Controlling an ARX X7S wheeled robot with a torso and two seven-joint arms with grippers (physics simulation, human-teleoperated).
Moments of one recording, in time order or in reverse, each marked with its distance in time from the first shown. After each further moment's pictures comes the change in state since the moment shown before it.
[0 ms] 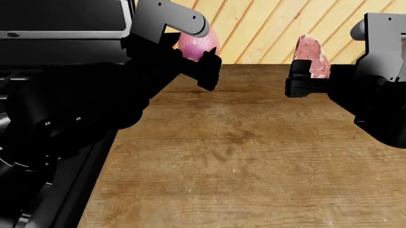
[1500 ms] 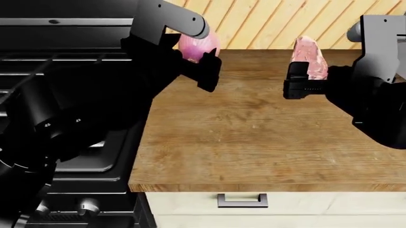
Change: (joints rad) left arm 0.003 -0.007 0.009 0.005 -0.002 0.011 0.002; right arm 0.003 0.001 -0.019 -0.002 -0.001 -0.004 -0.008
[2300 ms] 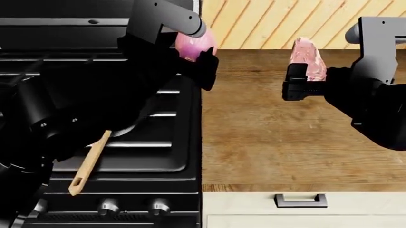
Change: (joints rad) left arm -0.002 -0.012 -0.002 0.004 -0.004 0.002 -0.006; right arm -0.006 0.004 -0.006 -0.006 0.002 -0.007 -0.008
